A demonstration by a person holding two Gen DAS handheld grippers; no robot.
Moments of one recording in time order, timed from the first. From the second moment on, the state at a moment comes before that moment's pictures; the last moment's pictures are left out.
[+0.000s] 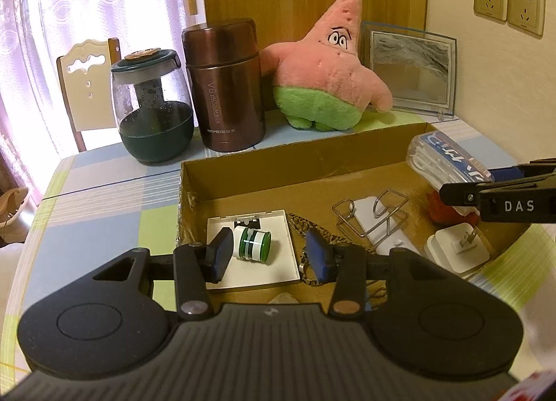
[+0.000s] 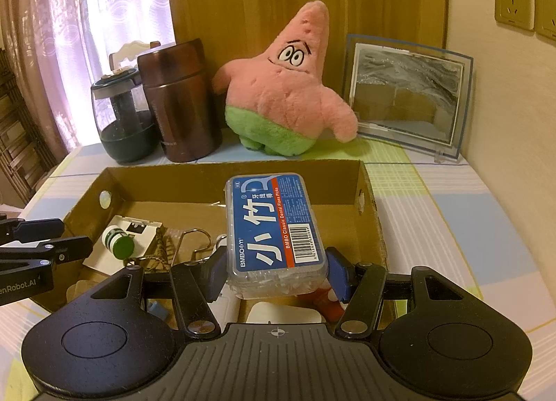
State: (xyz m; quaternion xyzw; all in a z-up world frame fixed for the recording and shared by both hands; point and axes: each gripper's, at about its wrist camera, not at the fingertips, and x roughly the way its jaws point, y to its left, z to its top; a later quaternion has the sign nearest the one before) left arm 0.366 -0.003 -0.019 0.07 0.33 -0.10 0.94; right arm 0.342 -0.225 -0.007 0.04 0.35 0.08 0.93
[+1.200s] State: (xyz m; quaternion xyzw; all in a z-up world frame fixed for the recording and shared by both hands) left arm 0.354 0.000 -0.004 0.05 0.32 -0.09 0.94; right arm 0.332 -0.238 0.002 0.07 0.32 0.07 0.94
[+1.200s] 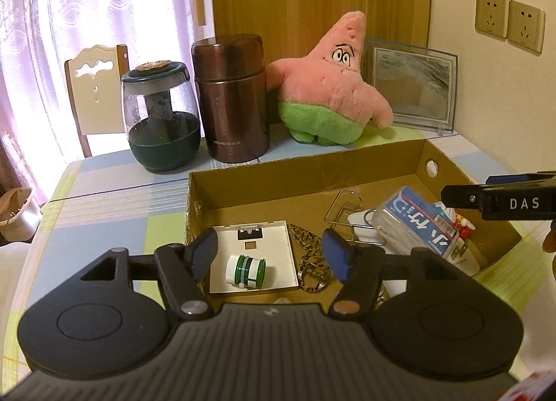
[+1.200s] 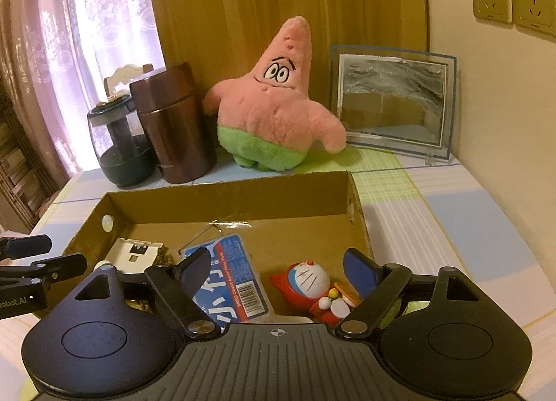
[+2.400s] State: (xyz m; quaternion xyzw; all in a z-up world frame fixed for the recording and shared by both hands) left arm 0.252 0.004 0.021 0.03 0.32 -0.07 0.94; right arm 0.225 -0.242 0.031 0.05 0.33 0.08 0.94
